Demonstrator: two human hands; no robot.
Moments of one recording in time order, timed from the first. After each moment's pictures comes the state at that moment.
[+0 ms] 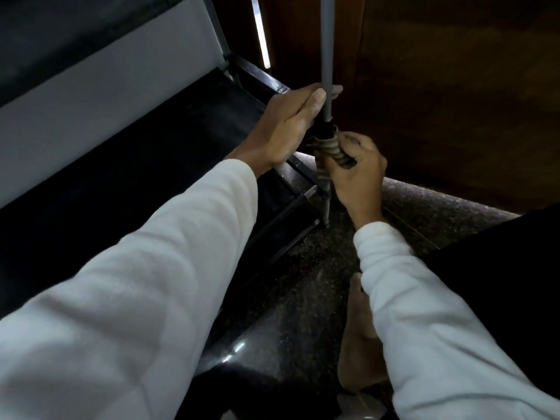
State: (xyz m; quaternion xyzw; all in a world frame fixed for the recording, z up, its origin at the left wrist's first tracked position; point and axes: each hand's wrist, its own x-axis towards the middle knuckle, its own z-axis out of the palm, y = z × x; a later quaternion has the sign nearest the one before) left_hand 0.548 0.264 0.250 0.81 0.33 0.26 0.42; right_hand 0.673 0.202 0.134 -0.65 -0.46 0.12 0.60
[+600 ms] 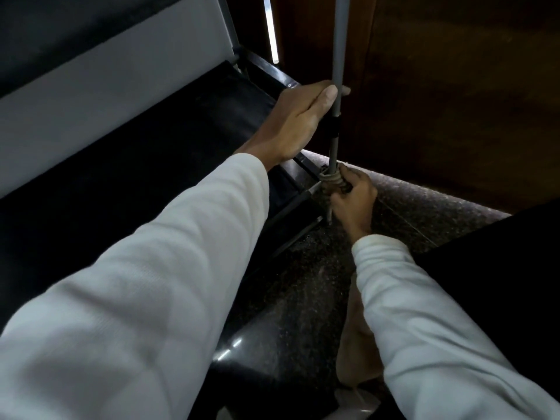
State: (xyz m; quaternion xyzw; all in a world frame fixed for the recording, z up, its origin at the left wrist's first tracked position) left_hand 0.549 0.258 0.252 0.83 0.34 0.26 0.35; right_hand 0.670 0.192 0.066 -0.72 -0.45 0.15 0.51
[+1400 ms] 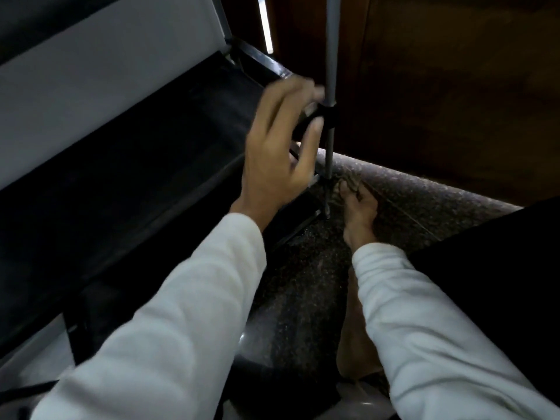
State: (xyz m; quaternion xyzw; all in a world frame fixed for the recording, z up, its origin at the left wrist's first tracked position) left_hand 0.532 0.221 0.208 0.81 0.21 0.55 0.06; right_hand 0.666 0.189 0.020 -0.66 -0.10 0.38 0.64
